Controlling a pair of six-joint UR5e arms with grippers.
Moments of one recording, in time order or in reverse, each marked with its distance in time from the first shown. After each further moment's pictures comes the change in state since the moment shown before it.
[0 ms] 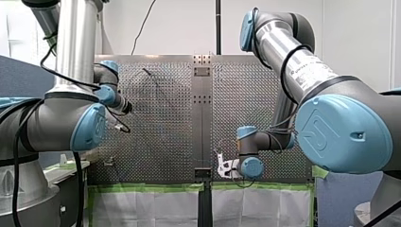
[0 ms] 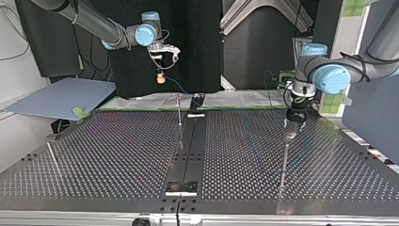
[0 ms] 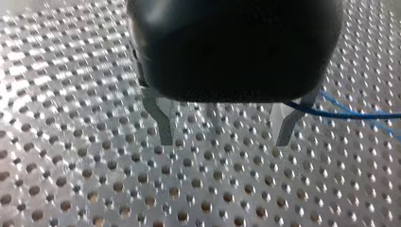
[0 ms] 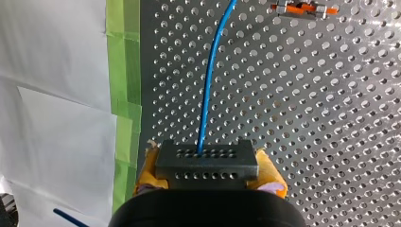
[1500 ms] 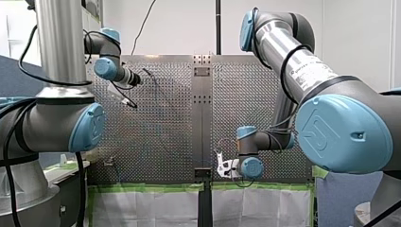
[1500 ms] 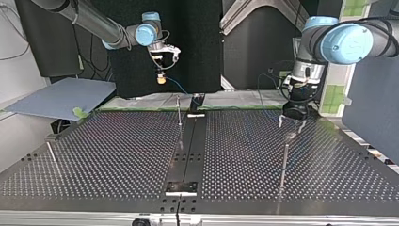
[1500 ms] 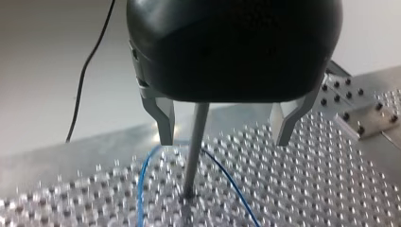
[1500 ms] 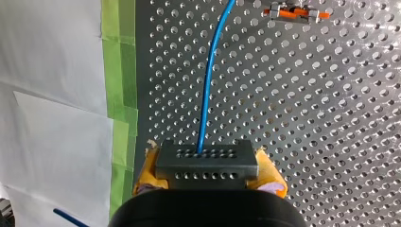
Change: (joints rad) left arm -0.084 0.314 -0.029 -0.113 0.035 0.016; right arm 0.001 0.000 0.000 -0.010 -0.006 0.004
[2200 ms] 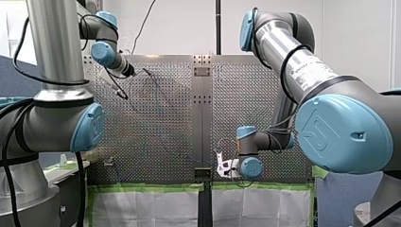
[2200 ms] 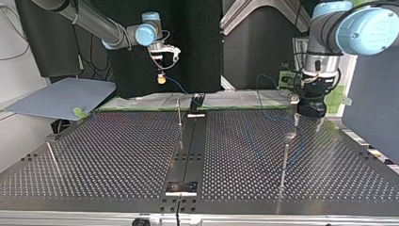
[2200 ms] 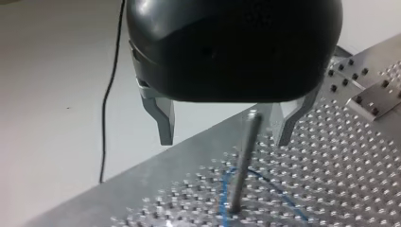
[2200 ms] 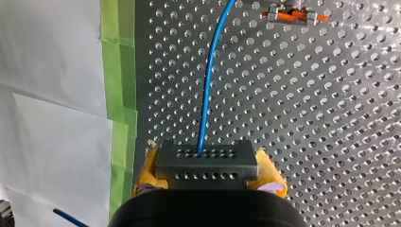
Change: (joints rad) left arm 0.010 0.090 0.058 -0.180 -0.122 0.175; right arm 0.001 0.000 0.000 -0.002 -0.001 0.003
